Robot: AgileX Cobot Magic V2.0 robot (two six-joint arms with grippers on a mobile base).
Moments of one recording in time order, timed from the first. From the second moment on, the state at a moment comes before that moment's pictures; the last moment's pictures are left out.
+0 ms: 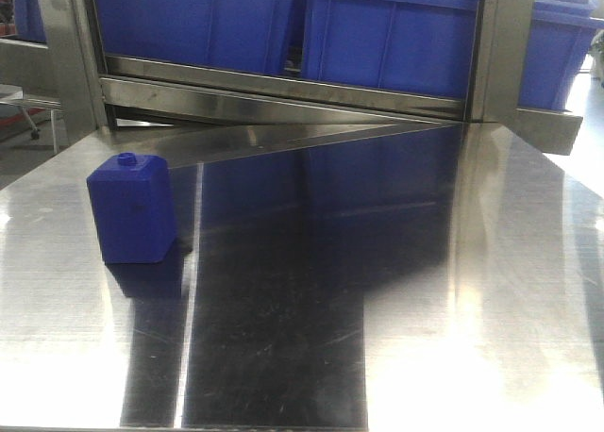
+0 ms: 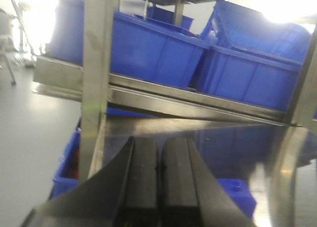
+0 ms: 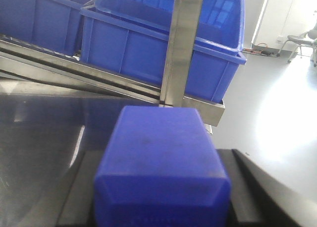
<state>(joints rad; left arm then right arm) -0.20 0.22 -0.20 -0.04 0.03 -0.10 0.06 0.18 -0.33 -0.01 0.27 -0.07</state>
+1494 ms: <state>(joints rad) -0.45 1.49 -1.22 0.02 0.94 -0.31 0.06 0.18 -0.33 -0.01 0.27 -0.07</state>
